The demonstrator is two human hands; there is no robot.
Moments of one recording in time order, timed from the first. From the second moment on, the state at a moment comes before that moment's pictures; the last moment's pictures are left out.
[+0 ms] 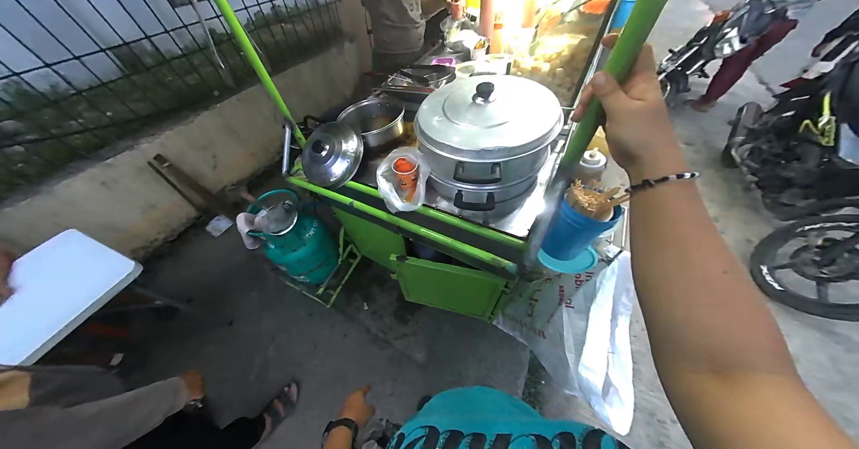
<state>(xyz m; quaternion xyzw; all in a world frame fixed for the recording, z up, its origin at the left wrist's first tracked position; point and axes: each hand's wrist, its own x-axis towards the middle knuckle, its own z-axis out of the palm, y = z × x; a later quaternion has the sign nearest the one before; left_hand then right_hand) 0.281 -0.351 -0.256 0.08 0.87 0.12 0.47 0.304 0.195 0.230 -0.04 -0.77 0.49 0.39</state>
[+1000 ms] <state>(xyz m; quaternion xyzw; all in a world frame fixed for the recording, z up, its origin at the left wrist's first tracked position) 0.290 -0.346 -0.255 0.08 0.87 0.13 0.47 0.304 0.196 0.229 -0.03 -0.78 0.49 0.39</state>
